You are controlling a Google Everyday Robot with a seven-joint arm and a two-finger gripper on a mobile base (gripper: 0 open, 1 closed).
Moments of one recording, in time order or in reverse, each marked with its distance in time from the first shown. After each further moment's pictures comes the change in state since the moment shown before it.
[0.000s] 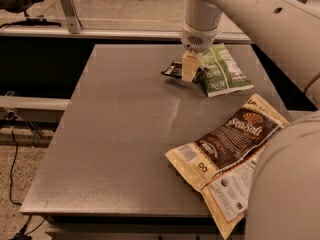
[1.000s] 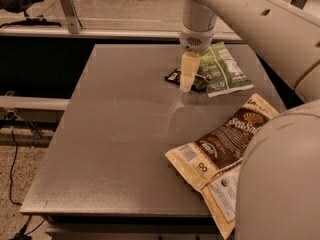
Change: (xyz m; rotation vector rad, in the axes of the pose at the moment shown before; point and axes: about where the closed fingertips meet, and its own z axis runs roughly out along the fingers) arm 0.001 -0.010 0.010 0.010 0.039 -0.051
